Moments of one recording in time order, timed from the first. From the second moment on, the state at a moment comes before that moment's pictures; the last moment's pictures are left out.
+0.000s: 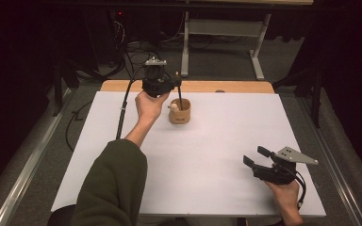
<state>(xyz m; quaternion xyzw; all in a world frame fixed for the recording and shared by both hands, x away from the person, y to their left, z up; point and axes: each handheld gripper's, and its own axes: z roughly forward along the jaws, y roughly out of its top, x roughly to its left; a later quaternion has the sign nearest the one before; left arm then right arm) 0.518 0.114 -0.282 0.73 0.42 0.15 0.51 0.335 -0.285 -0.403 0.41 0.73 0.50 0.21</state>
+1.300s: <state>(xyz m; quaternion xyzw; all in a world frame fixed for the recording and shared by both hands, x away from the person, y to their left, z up) 0.536 0.102 -0.308 0.75 0.44 0.15 0.48 0.337 -0.282 -0.405 0.41 0.74 0.49 0.20</state>
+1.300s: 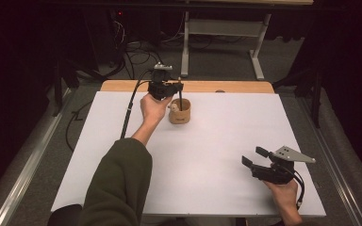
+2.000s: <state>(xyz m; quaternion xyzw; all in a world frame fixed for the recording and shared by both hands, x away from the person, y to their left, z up) 0.524 0.111 -0.311 0.76 0.42 0.15 0.47 0.337 -0.284 -0.404 0.41 0.74 0.50 0.20</state>
